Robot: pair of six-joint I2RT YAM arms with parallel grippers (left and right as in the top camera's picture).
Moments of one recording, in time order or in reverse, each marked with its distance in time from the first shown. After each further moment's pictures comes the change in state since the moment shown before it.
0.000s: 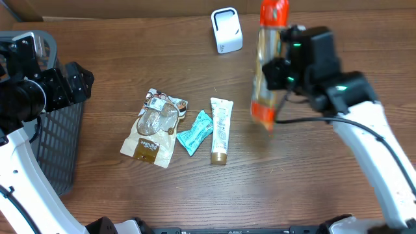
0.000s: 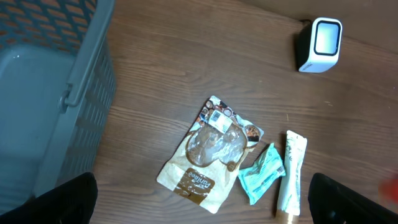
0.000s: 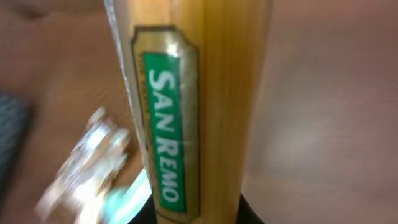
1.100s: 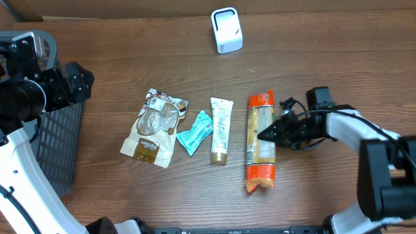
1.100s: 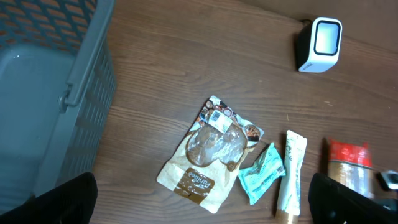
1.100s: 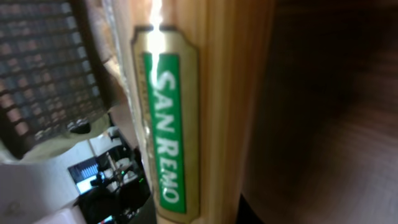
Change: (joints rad) left arm 0.000 0.000 0.000 0.000 0.000 0.000; right arm -0.318 0.239 -0.591 0.090 -0.929 -0.147
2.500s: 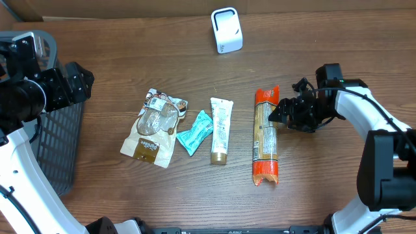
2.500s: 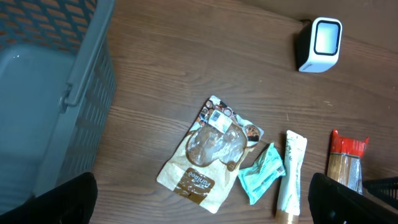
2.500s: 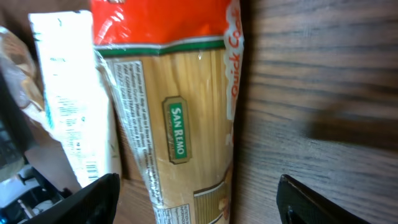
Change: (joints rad) left arm 0.000 0.000 0.000 0.000 0.000 0.000; right arm -0.044 0.083 0.253 -0.194 0.343 -0.061
